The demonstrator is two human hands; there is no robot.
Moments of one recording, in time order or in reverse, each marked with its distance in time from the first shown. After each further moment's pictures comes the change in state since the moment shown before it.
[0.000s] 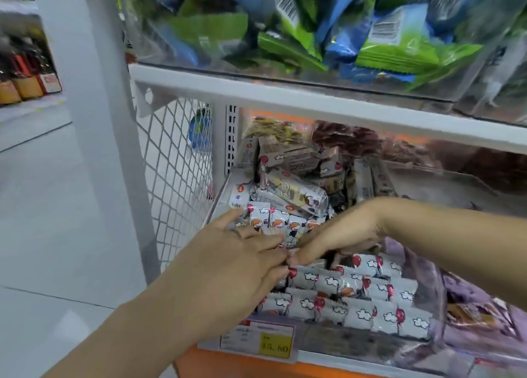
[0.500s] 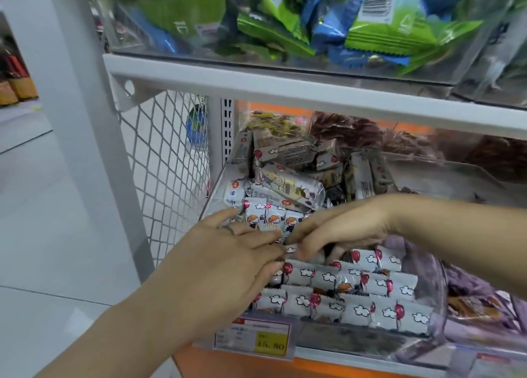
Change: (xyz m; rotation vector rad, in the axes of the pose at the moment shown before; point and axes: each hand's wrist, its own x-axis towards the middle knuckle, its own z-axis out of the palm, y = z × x) left_hand -0.002 -0.004 -0.011 -0.060 -0.135 -0.046; right_hand -0.001 0.010 0.002 0.147 0.140 -0.142
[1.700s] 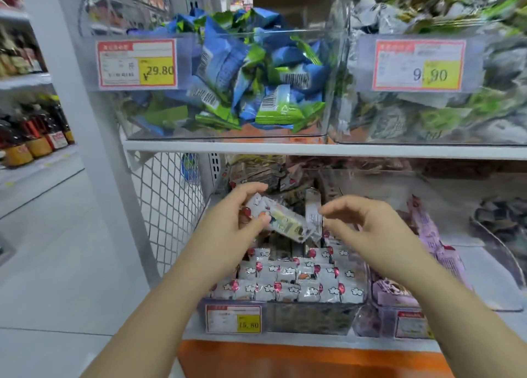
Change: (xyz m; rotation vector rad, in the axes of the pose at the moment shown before) left_hand 0.026 0.044 -0.053 -0.753 0.268 -0.379; right_hand -0.103 0.027 0.069 0.111 1.255 -0.398
